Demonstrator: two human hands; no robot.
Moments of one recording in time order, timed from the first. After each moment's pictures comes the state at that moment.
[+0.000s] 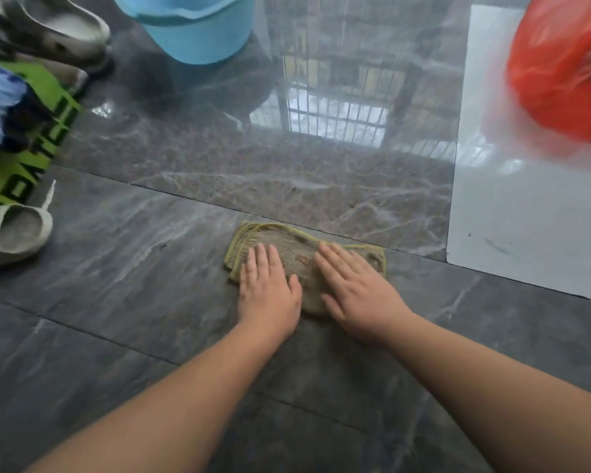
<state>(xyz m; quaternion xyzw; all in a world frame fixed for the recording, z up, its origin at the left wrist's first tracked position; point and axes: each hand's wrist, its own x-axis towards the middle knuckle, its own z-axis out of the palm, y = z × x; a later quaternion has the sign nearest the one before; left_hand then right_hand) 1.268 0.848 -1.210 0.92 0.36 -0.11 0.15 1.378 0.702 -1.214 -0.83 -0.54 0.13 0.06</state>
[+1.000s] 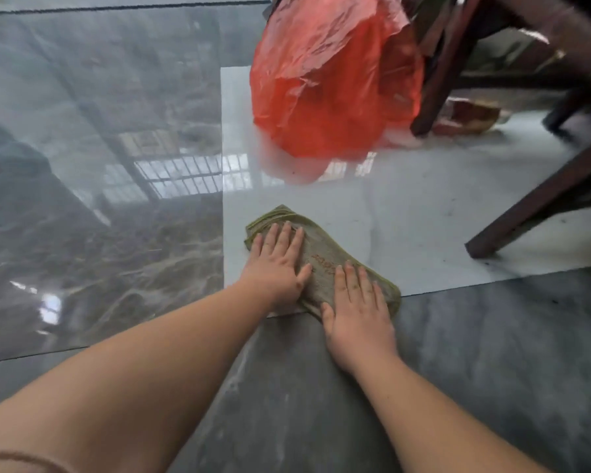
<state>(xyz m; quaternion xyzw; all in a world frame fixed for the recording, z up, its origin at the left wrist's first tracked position) 1.573 0.617 -1.224 0.98 -0.03 -0.16 0.08 1.514 0.444 -1.239 -0.99 -0.10 0.09 0.07</state>
